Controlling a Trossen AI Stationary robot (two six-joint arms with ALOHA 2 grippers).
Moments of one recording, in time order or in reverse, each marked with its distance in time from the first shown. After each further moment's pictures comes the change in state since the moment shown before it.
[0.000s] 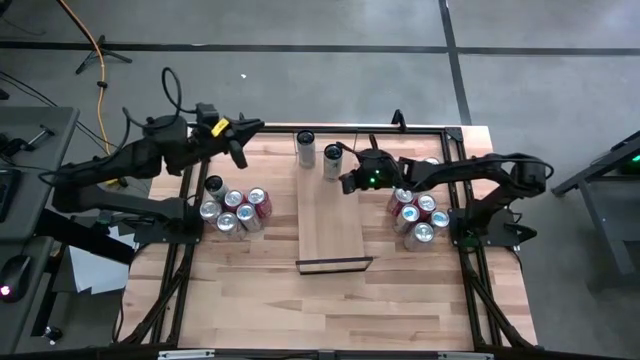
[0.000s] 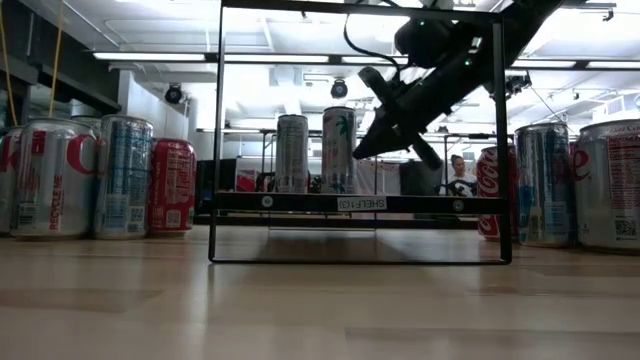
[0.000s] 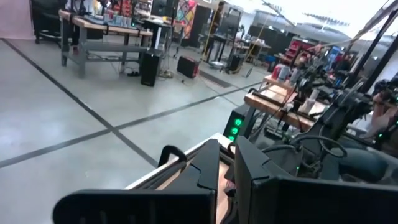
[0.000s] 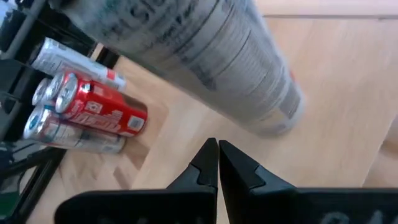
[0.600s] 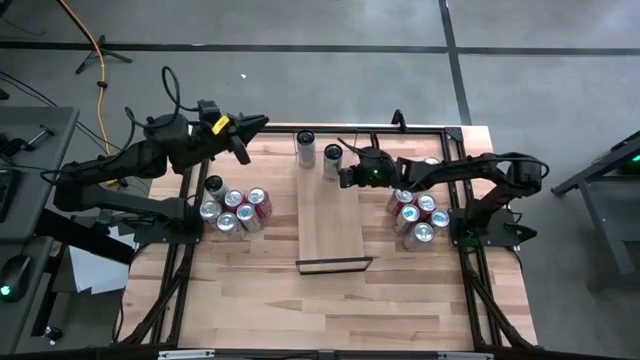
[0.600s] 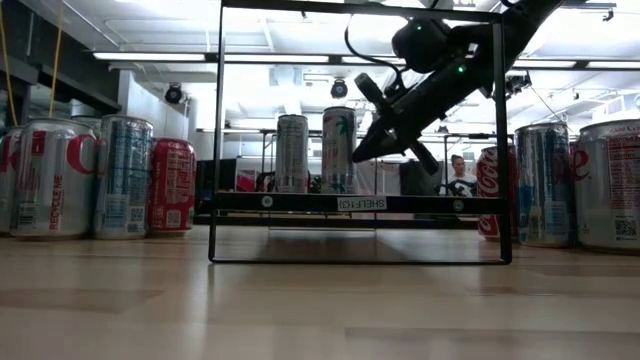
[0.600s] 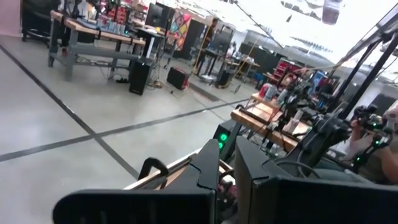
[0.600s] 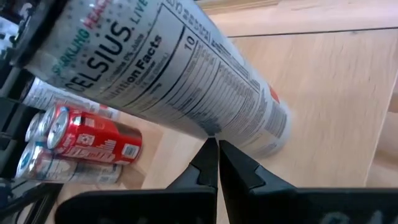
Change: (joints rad) left arm 0.000 0.027 -0.001 0.113 0.012 -0.060; right arm -0.012 0.029 0.000 0.056 0.083 0.077
